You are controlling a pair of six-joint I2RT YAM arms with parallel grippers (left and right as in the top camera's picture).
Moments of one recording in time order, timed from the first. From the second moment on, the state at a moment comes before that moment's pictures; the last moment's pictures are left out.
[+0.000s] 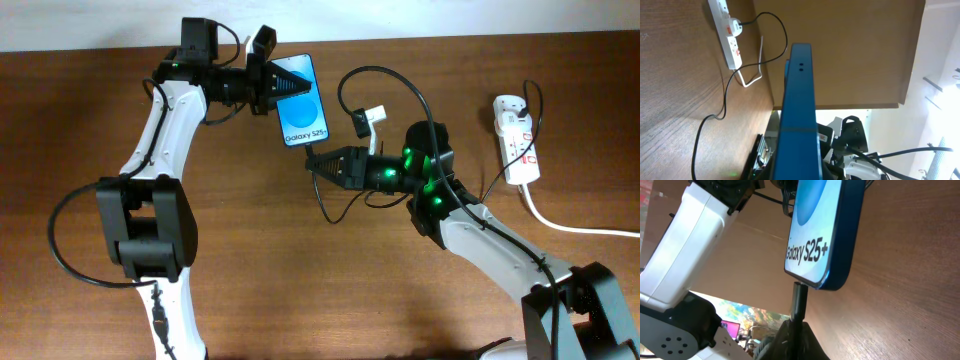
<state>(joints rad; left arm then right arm) -0.09 2.22 1.95 -0.72 1.52 -0.43 0.37 1.57 0.84 0.54 -0.94 1.01</state>
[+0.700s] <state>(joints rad) -0.12 2.22 1.95 -1.11 0.97 -0.12 0.16 1.58 0.85 0.12 -0.76 0.68</state>
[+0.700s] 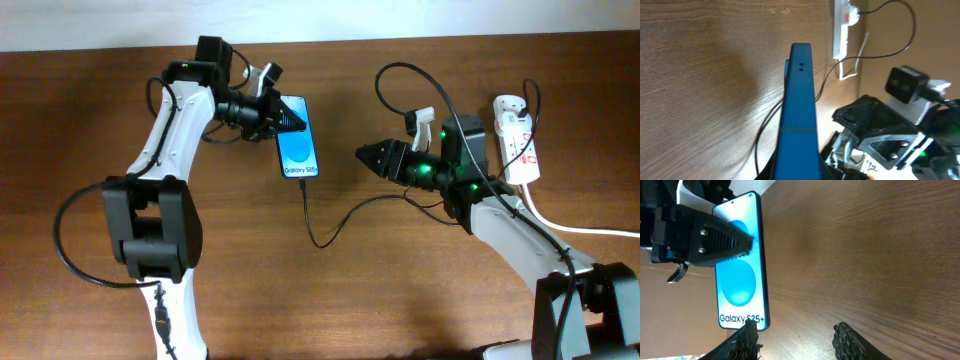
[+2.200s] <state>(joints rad) -0.14 1.93 2.08 -1.19 0.12 -0.16 0.20 1.21 0.85 -0.25 -0.50 0.49</state>
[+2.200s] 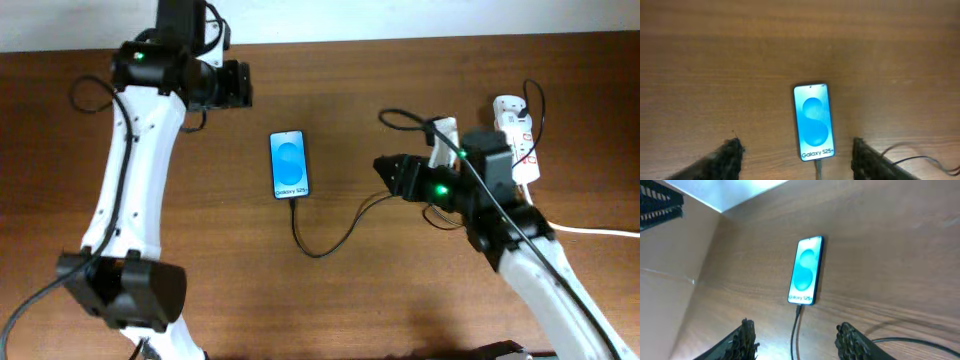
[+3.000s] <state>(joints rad) -0.14 1.92 2.08 -1.21 0.12 -0.16 -0.70 1.33 1.09 -0.46 -0.54 0.34</state>
